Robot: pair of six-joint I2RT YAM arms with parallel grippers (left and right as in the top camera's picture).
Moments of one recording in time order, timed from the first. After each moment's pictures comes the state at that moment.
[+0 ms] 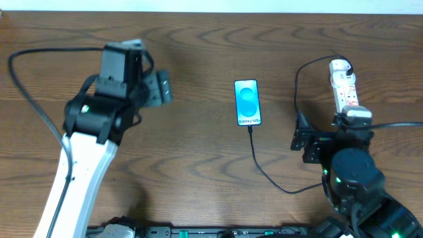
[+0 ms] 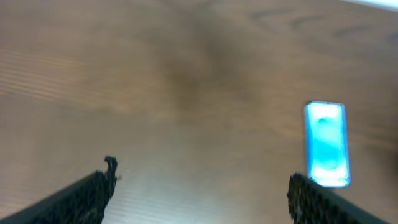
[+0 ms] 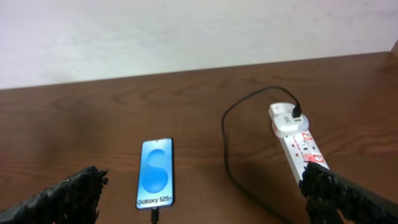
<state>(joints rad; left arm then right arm) -0.24 1.29 1.40 -1.00 -0.11 -0.35 0.65 0.68 0.93 -0.69 0.59 0.38</state>
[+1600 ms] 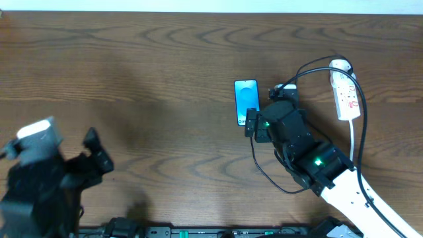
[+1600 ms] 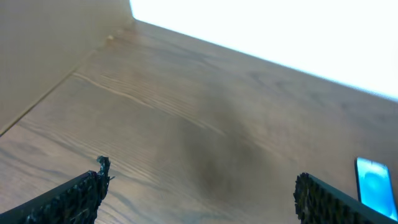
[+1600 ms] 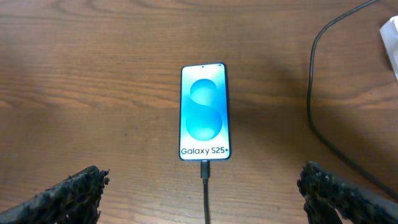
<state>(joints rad) -0.16 0.69 1.40 -1.26 -0.40 -0.34 0.65 1.15 0.93 -0.55 0.33 0.52</state>
